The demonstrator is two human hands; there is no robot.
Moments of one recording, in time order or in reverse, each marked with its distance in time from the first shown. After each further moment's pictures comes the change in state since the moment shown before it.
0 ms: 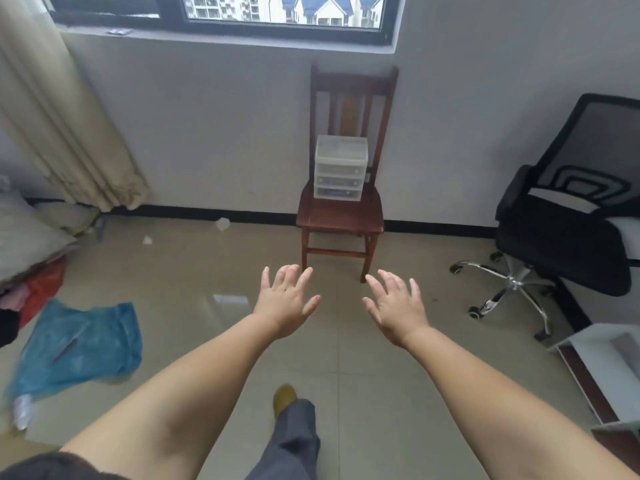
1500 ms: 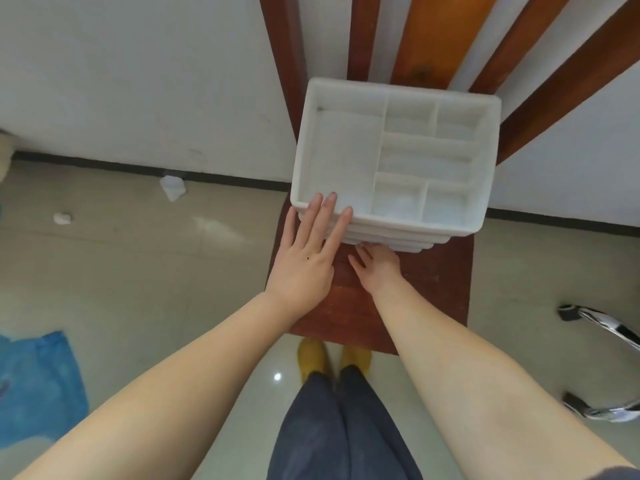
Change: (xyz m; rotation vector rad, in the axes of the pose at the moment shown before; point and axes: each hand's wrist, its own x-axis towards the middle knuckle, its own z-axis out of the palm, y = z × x) left_hand 0.770 -0.110 0.124 -0.087 0.254 0.153; right_hand 0.832 0.085 0.178 2.103 -0.296 1.263
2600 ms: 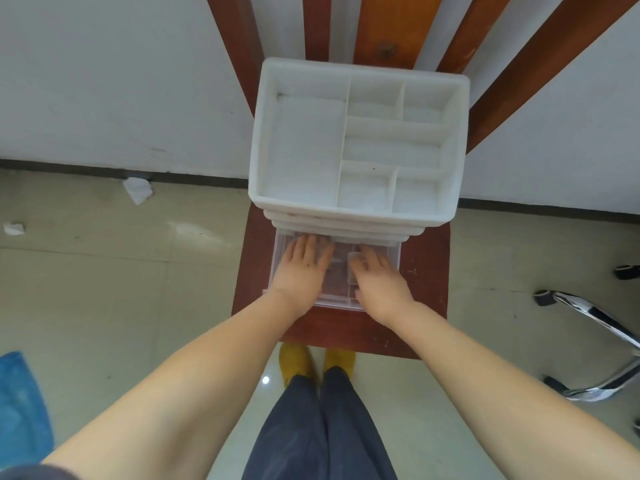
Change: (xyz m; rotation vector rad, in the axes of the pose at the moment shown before) left_hand 0.006 0.020 0.073 0.070 -0.659 -0.036; right_hand -0.016 -0.015 -0.077 -2.246 -0.168 -0.836
